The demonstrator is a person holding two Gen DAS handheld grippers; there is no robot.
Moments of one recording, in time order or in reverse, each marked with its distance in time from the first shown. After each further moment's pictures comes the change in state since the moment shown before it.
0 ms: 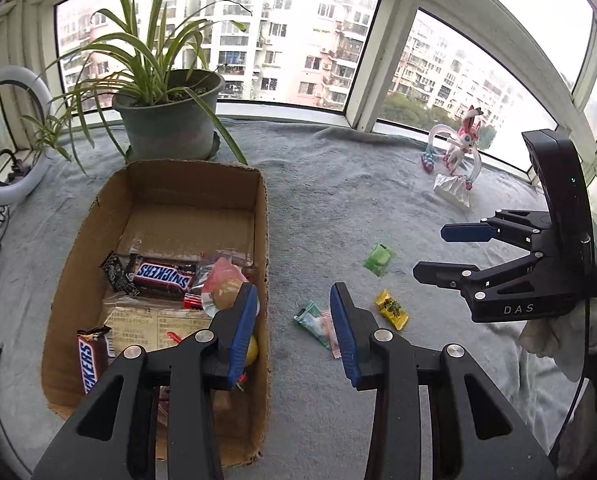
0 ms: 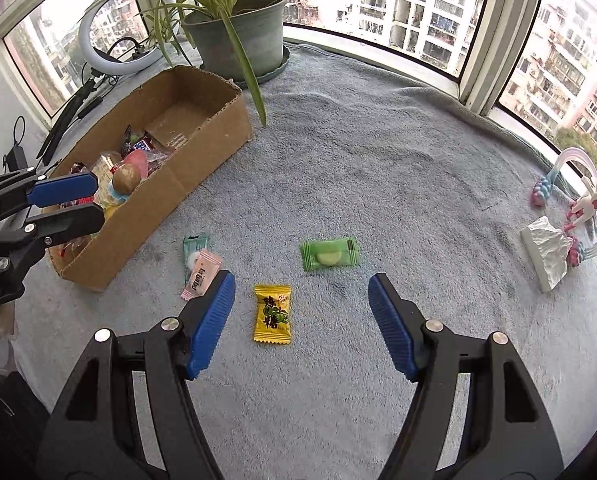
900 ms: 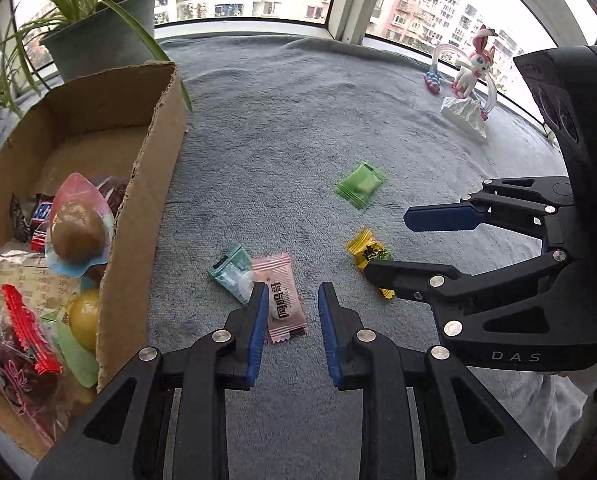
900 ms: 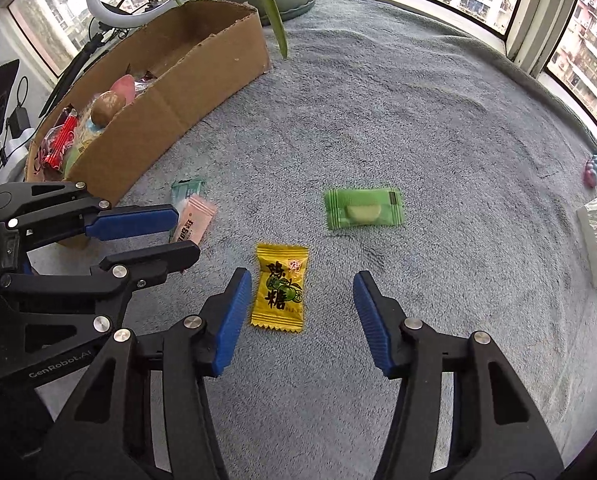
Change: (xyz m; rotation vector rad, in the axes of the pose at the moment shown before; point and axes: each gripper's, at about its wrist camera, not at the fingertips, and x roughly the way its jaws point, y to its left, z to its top) left arm 0.085 -0.043 -0.030 -0.001 0.201 0.033; right arm 0.057 0.004 -0.018 -0.047 0.112 0.080
